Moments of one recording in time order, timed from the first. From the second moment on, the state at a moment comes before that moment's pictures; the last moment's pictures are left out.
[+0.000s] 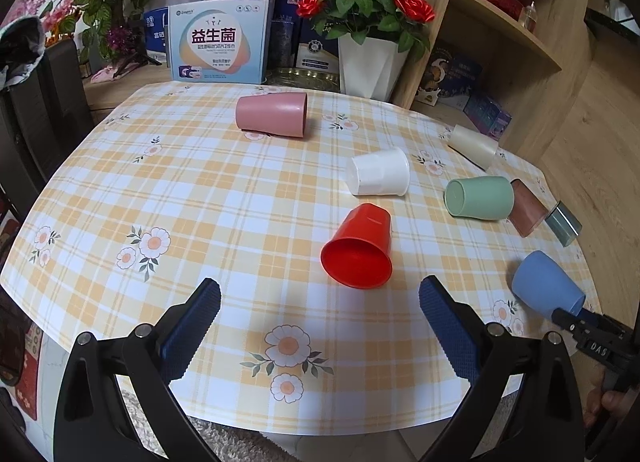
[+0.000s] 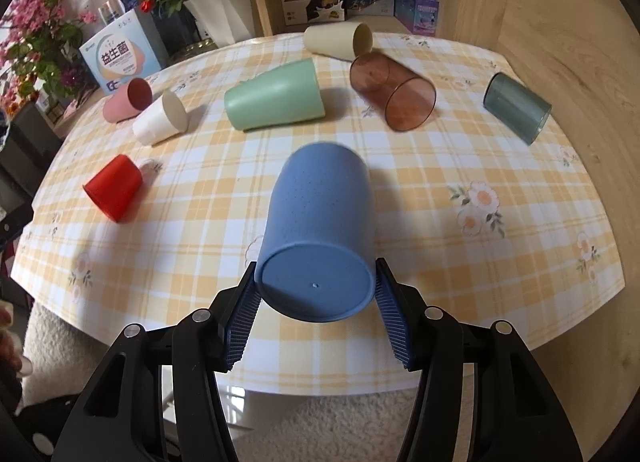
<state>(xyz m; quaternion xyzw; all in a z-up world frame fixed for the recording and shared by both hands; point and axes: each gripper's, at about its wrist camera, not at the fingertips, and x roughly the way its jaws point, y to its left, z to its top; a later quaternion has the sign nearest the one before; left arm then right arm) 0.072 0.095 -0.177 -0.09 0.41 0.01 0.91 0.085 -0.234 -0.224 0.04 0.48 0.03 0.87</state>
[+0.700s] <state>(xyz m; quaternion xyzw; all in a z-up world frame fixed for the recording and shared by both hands) 0.073 0.109 -0.177 -0.11 0.41 0.03 0.91 0.140 -0.231 -0.207 -0.01 0.47 0.03 0.88</state>
